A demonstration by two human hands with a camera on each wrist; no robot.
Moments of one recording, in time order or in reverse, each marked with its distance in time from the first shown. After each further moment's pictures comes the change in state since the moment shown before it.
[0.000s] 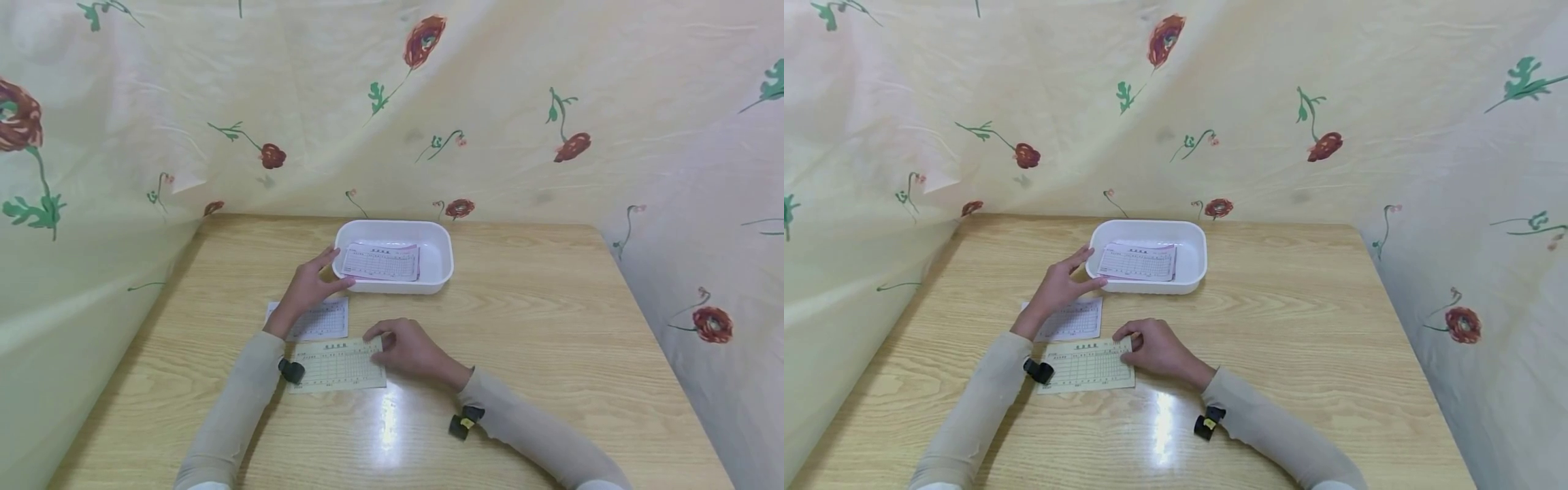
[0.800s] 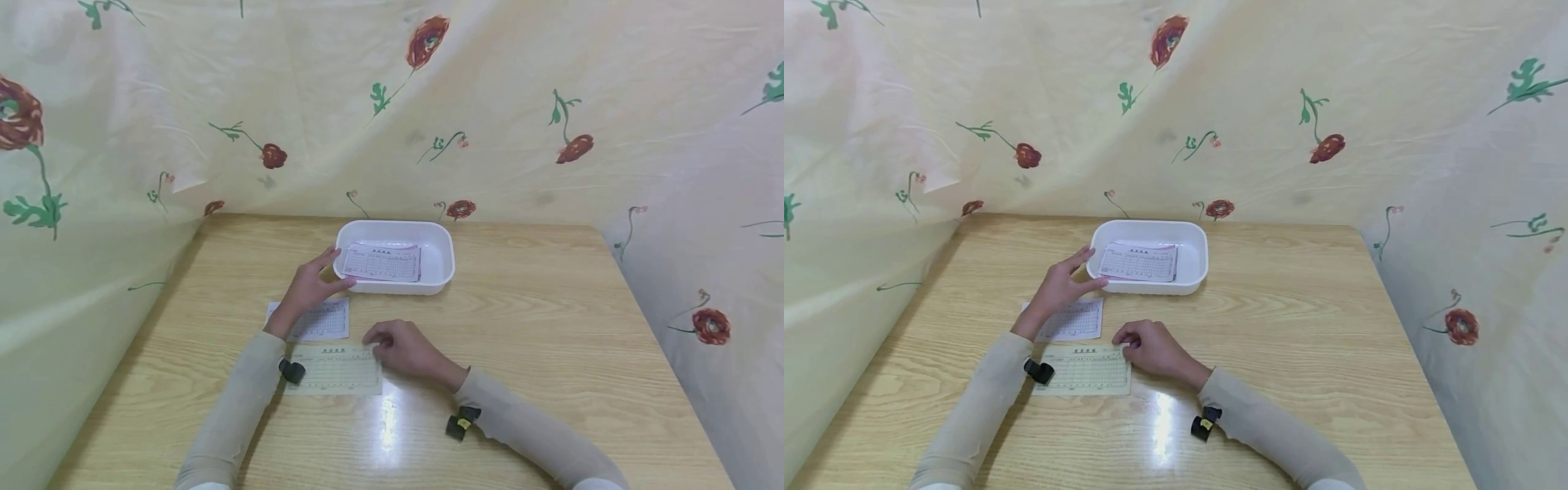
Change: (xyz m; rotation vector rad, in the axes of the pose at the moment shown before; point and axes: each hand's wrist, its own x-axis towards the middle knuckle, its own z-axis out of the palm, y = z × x) left_hand 0.002 -0.002 0.000 -0.004 0.003 0.012; right_hand 0.006 -0.002 0.003 -0.020 -0.019 -0.040
